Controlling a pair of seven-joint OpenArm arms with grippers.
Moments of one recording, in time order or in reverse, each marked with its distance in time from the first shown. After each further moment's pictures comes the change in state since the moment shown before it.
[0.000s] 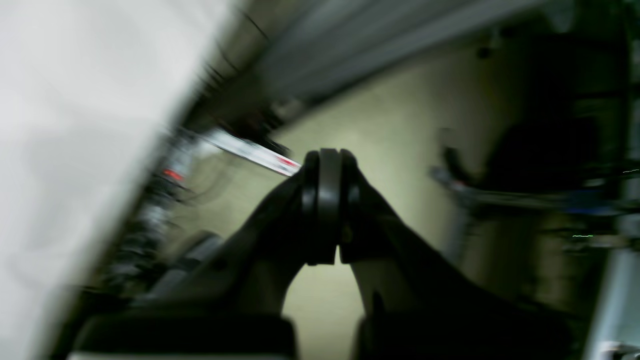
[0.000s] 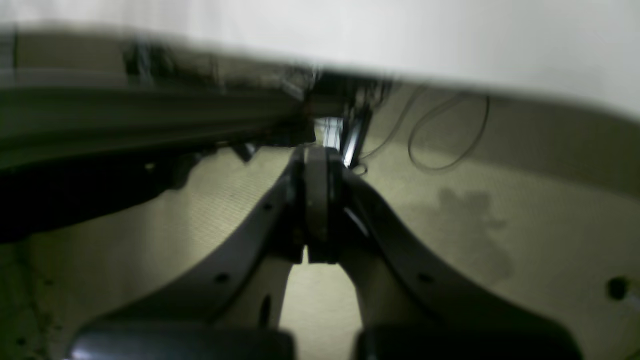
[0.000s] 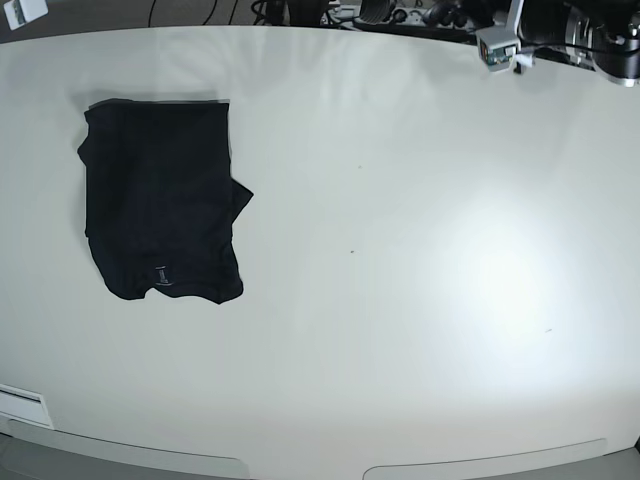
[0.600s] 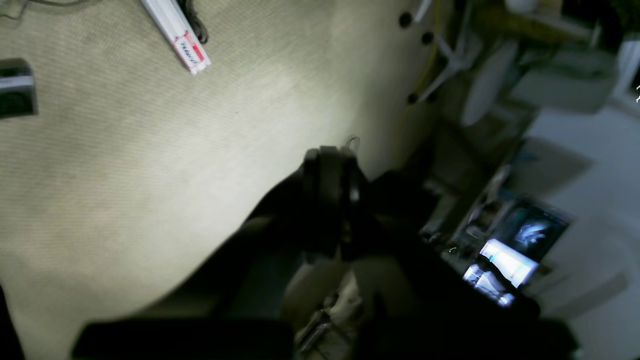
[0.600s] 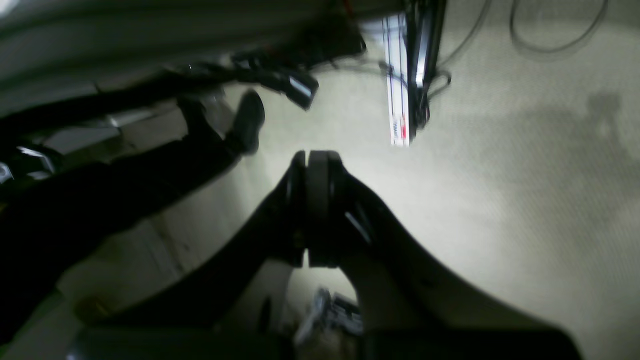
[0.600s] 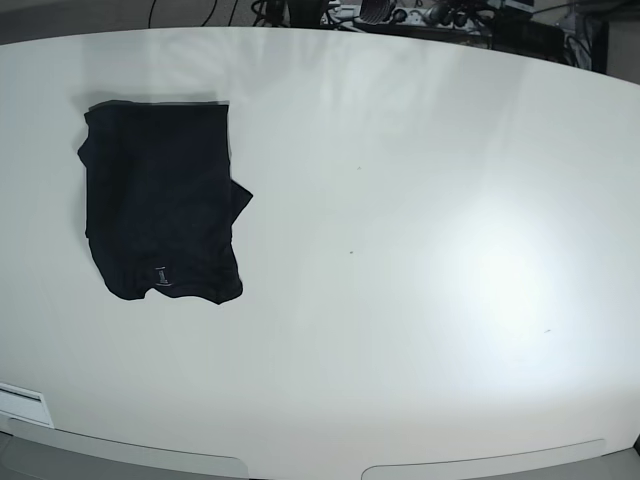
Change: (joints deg) left arm 14.4 15.8 1.3 -29.4 18.8 -1.3 -7.1; right arm -4.3 5.2 -26.7 -26.1 -20.2 -0.2 18.5
